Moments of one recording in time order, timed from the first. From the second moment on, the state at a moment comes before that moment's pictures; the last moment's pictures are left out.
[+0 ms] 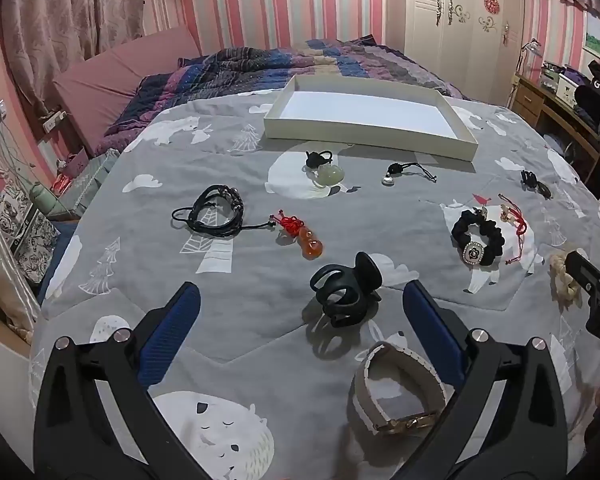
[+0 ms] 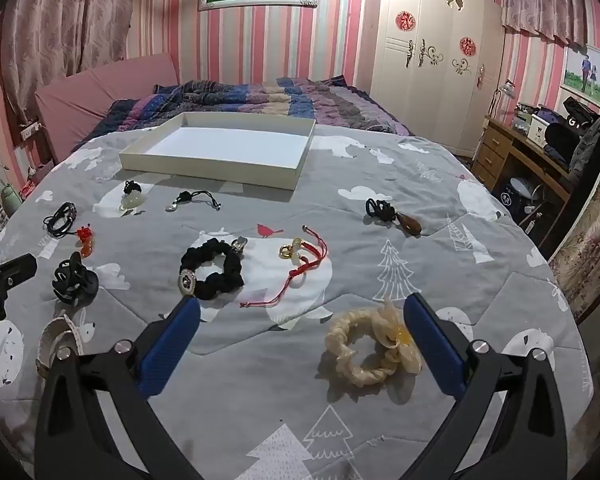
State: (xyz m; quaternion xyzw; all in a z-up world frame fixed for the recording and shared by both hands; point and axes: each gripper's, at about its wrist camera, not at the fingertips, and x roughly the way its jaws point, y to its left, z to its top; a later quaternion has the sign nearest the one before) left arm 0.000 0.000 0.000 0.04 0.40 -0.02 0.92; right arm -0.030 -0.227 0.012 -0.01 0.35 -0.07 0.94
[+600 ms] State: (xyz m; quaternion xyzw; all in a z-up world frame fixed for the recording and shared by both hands) left arm -0.007 0.002 0.005 0.04 0.40 -0.02 0.92; right arm -0.034 -0.226 0.011 -0.01 0.34 -0.07 0.94
